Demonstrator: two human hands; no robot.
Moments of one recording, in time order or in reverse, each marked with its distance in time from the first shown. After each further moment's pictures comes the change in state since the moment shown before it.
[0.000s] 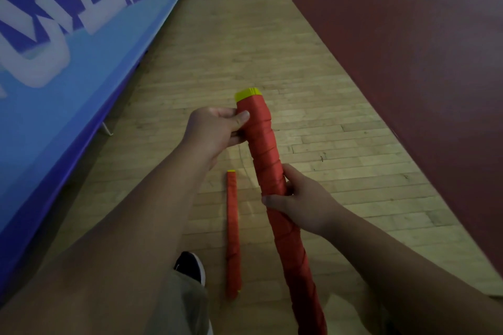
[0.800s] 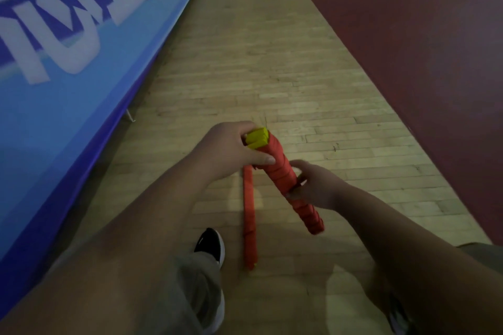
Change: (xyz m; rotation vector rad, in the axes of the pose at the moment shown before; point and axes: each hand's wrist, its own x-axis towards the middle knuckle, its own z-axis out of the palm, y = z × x) left_hand -0.103 -0.001 -0.064 0.797 -0.254 0.286; right_hand 0.001 0.007 0.023 -0.411 -0.087 0.135
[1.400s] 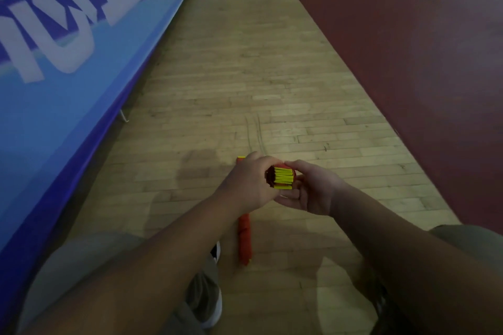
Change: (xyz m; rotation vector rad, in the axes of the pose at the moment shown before) left_hand -0.020 -0.029 0.086 0.073 -0.024 0.162; right_hand -0.013 -0.002 0.011 1.261 -0.216 0.338
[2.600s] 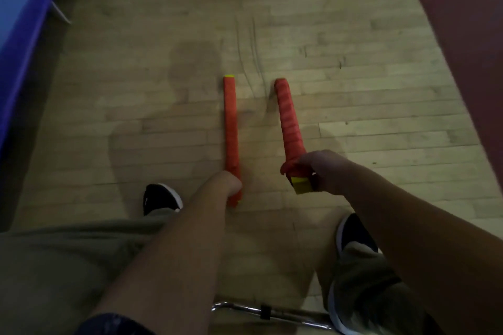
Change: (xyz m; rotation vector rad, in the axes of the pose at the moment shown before) left_hand 0.009 -0.205 0.215 -0.111 -0.531 -1.097; right_hand 0.157 0.097 -0.125 -0.392 0.301 0.246
